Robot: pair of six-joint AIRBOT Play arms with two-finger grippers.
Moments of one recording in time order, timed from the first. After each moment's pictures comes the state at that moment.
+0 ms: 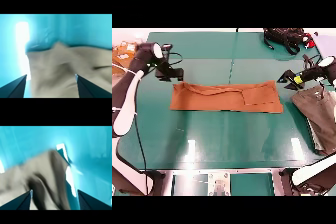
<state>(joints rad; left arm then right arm) -0.09 -1.82 1.82 1.54 -1.29 -1.67 -0.33 -1.83 1.65 -1.08 1.26 1.47</state>
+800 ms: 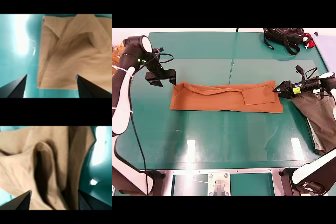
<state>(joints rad) -0.04 -1.83 1.88 1.49 -1.53 -1.73 -0.42 -1.95 1.57 -0.76 1.43 1.05</state>
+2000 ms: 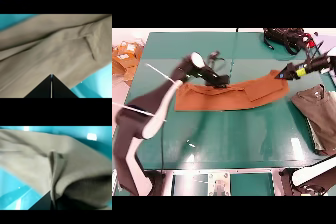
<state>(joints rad) -0.47 -1.98 1.87 0.97 -1.06 -1.57 -0.28 -1.76 1.79 -0.82 1.59 1.19</state>
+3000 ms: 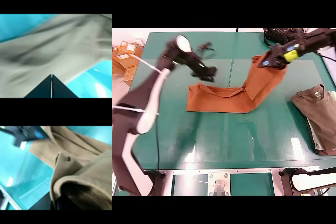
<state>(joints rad) -0.28 -1.93 2.10 1.14 -1.45 -1.51 0.06 -1.57 1.88 -0.85 1.58 1.43</state>
